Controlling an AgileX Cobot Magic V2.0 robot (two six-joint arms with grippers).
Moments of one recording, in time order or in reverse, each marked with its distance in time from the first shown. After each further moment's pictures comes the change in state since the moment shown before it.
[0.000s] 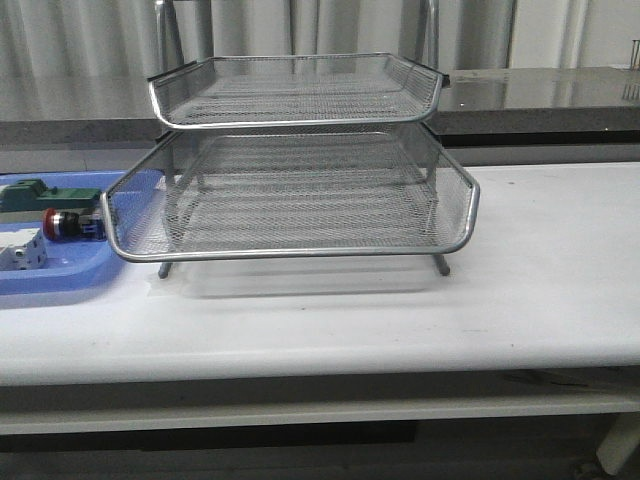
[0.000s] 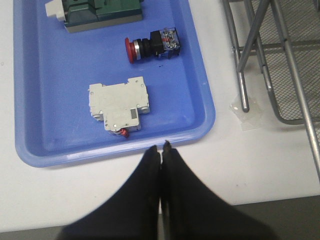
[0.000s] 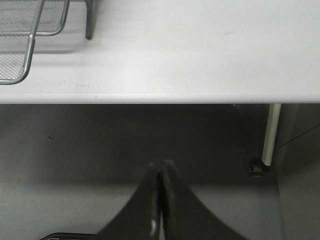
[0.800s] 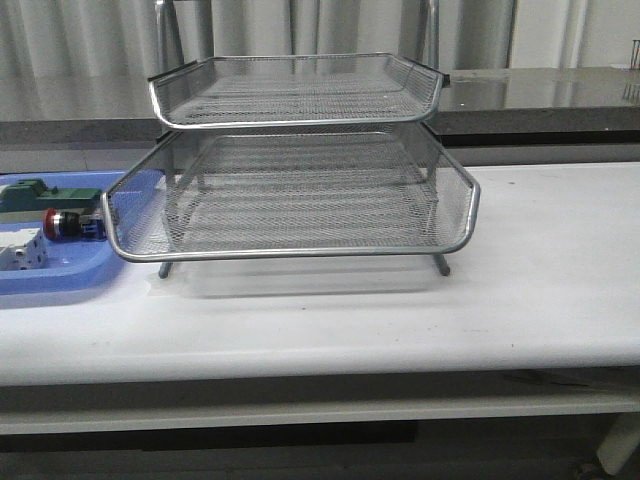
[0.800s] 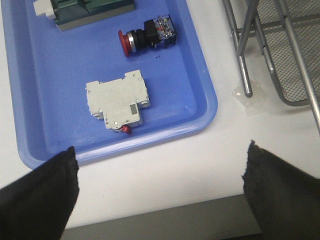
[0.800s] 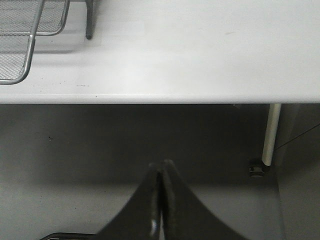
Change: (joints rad) left arm 0.000 0.013 -0.006 -0.005 0.008 0.095; right arm 0.000 0.000 0.000 0.000 0.000 0.000
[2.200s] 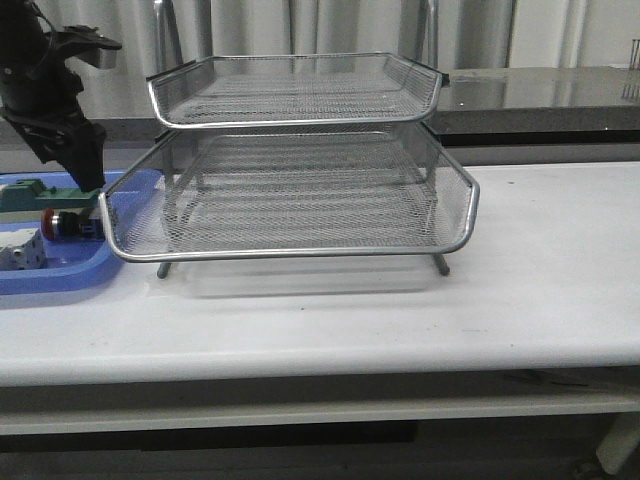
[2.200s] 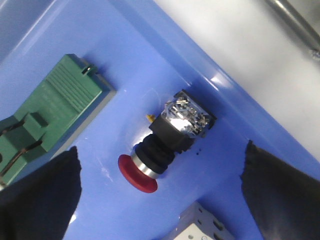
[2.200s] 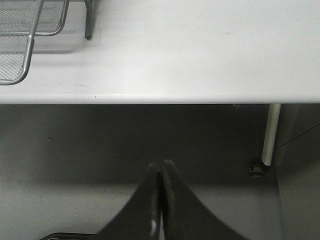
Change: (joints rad) left arm 0.000 0.899 -0.905 0.000 0.254 0.539; right arm 0.000 0.000 0.000 0.000 0.000 0.000
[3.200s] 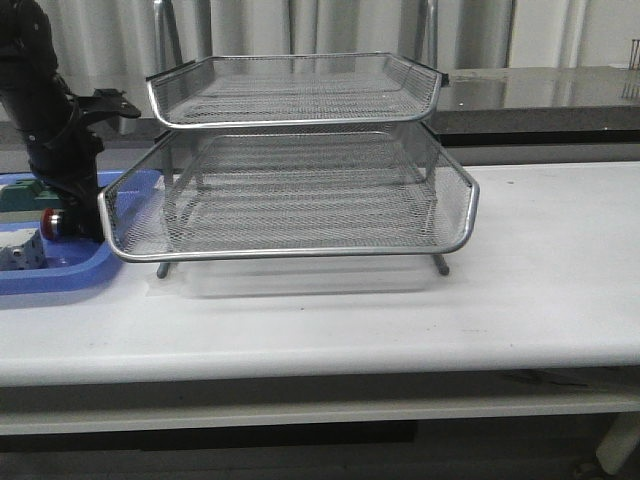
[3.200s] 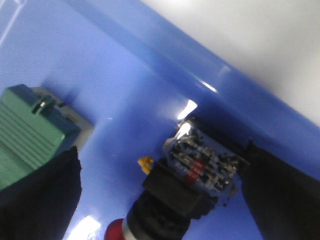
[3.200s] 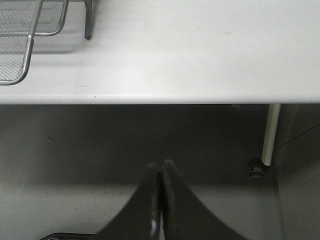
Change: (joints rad) left arm 0.000 0.157 -0.041 0.000 -0.103 0.145; right arm 0.000 0.000 0.000 0.000 0.000 0.000
